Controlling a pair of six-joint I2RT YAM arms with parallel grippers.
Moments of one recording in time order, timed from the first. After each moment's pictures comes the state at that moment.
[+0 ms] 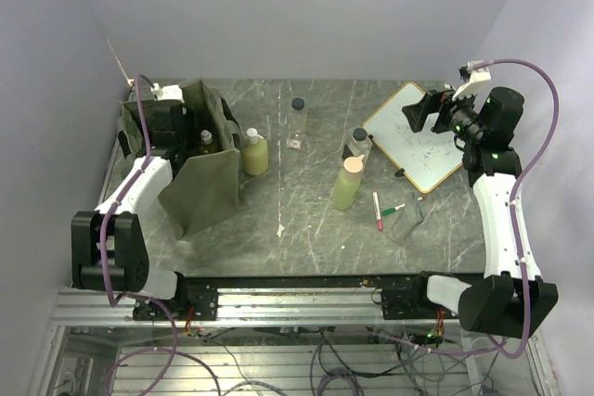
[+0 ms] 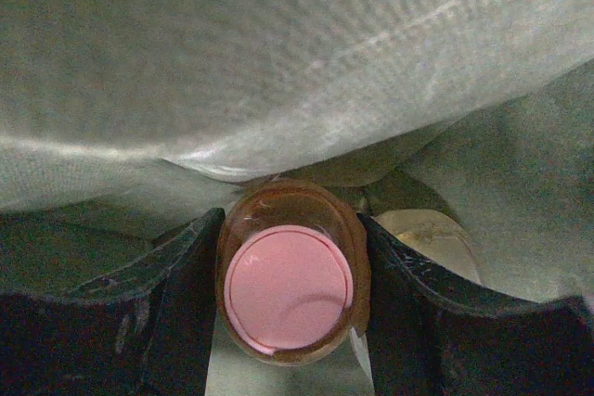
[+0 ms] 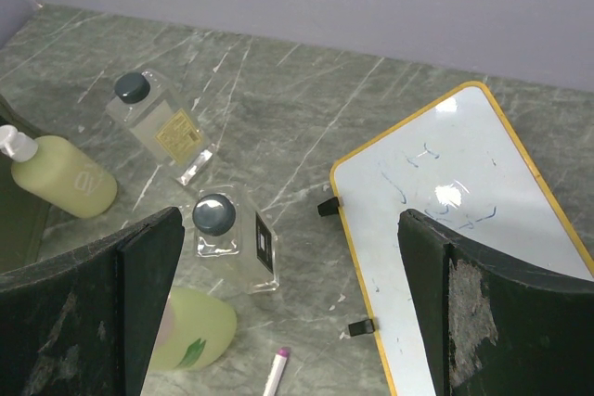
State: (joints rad) left arm -0.07 1.42 0.96 -0.07 -0.21 -0.16; right arm -0.15 1.17 1.17 -0.22 -0.54 0.01
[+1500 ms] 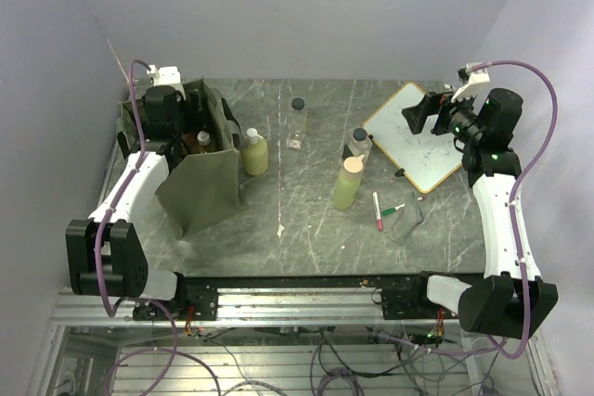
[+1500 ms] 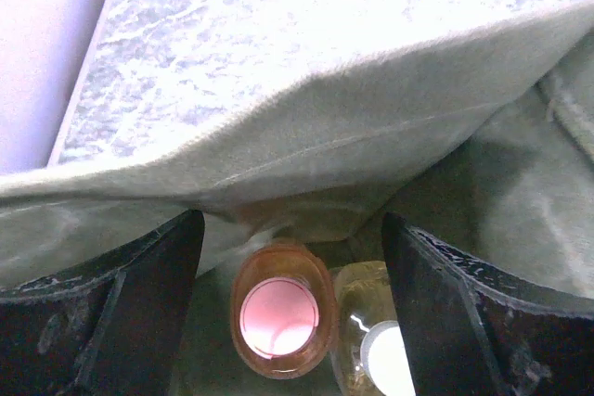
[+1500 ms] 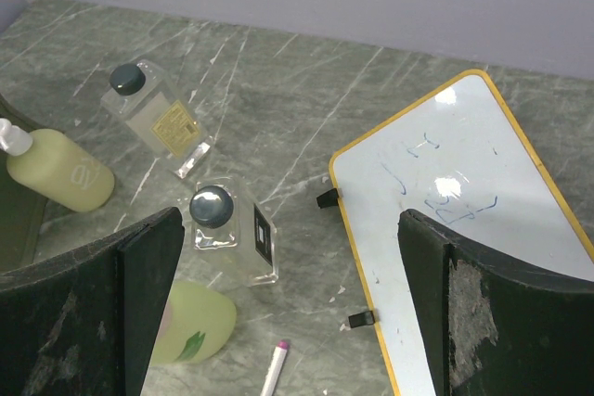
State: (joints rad) left arm -0.08 1.40 1.05 -0.04 -0.19 -0.09; right arm -0.15 1.16 1.16 -0.23 -0.54 0.00
